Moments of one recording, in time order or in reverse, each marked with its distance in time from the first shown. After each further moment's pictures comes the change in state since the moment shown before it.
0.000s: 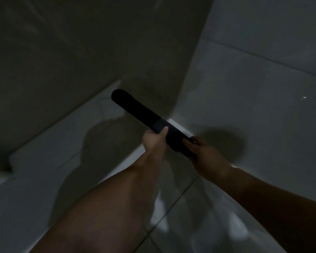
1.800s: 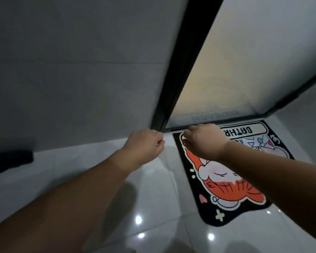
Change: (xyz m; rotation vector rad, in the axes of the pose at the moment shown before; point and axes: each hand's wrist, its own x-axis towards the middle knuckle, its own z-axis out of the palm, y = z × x) left_hand -0.358 -0.021 0.080 0.910 -1.355 1.662; right_hand -0.428 0.020 -0.084 -0.620 0.173 0.794
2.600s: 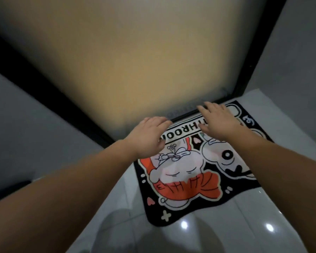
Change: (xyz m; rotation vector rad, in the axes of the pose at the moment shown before) left_hand 0.157 0.302 0.020 0.341 -0.285 0.209; right_hand -0.175 0.316 0.107 0.351 -0.072 0.371
